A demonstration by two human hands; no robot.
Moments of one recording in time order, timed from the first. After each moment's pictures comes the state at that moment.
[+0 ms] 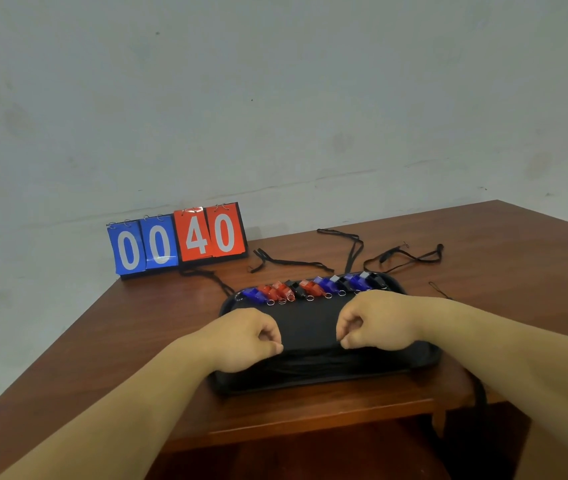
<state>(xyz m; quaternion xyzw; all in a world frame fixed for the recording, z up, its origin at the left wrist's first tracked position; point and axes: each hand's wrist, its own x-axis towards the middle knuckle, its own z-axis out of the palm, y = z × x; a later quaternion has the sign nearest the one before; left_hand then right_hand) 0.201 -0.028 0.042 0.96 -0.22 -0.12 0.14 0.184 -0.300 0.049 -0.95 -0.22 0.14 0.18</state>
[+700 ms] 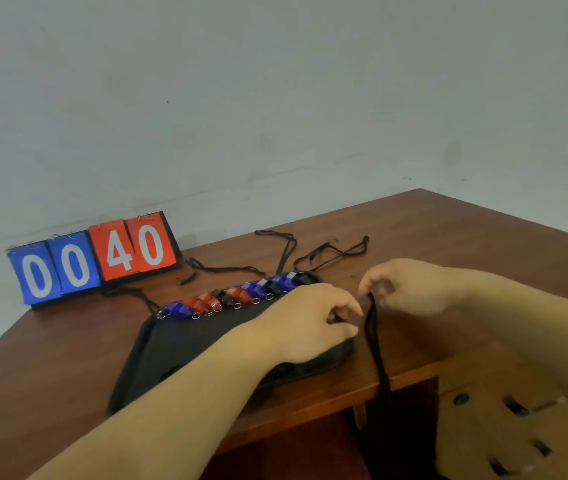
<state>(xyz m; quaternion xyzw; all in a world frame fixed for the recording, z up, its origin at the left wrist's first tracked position) 0.171 -0.228 0.056 0.88 -0.44 -0.05 0.16 0.159 -0.469 0.044 -0.98 -0.10 0.05 0.18</state>
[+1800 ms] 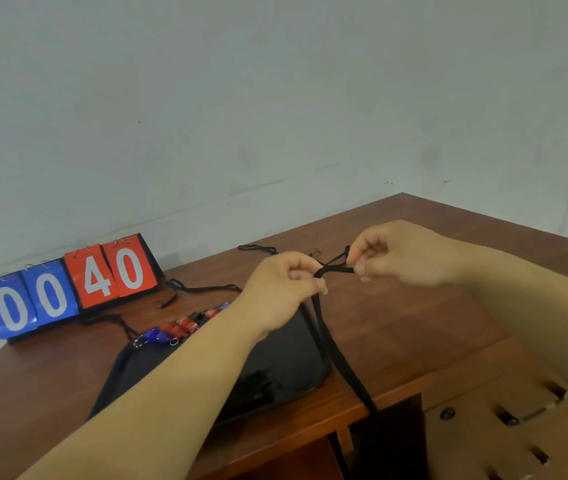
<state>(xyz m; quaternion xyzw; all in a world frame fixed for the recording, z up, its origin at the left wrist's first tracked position) 0.192 -0.263 0.084 0.84 -0.26 -0.06 0.47 0.135 -0.484 0.099 -0.92 -0.05 -0.07 0.38</state>
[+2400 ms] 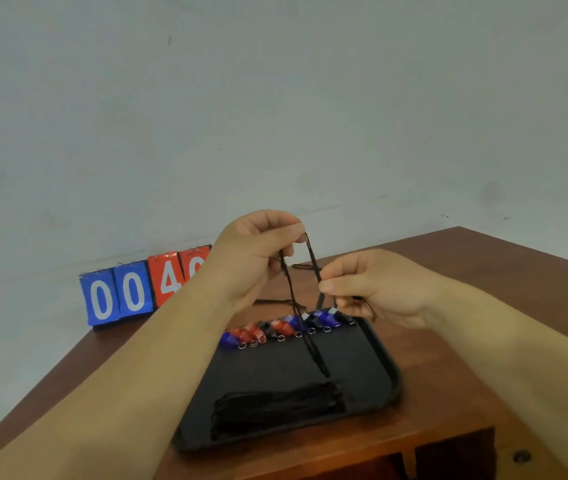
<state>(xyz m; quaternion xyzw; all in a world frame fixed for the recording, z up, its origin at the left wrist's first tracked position) 0.165 -0.150 0.184 0.69 -0.23 0.02 0.68 0.139 -0.345 0.130 -0.72 -0.09 0.04 0.68</state>
